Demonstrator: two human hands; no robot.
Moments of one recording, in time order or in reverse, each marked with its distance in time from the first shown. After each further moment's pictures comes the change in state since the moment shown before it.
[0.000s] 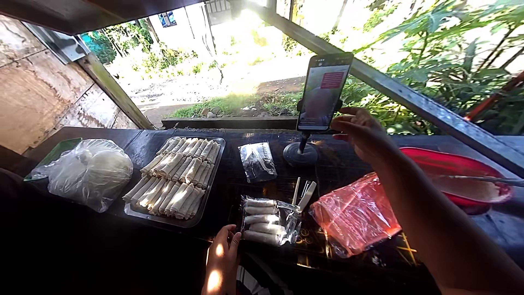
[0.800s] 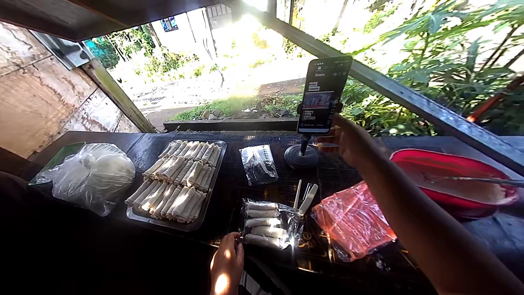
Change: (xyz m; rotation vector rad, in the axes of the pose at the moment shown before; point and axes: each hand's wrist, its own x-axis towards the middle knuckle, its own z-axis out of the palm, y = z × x) left_hand -0.008 0.008 0.010 0.216 -0.008 -0.049; right_hand 0.007 0.008 0.020 0.176 0.009 0.237
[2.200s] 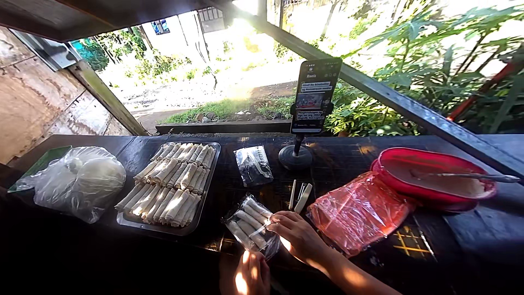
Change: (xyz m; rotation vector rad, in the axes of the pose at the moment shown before) left_hand -0.023 0.000 0.079 0.015 0.719 0.637; right_hand -0.139 0.162 0.059 -0.854 -0.272 -1.175
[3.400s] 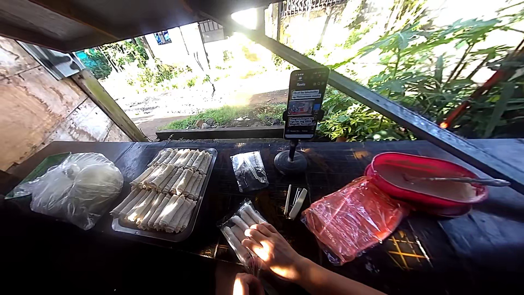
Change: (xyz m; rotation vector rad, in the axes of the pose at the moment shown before) left_hand -0.054 -0.006 0.006 -0.370 -0.008 -0.276; right_hand 0.004 -0.020 0.038 -0.005 -0.082 -0.135
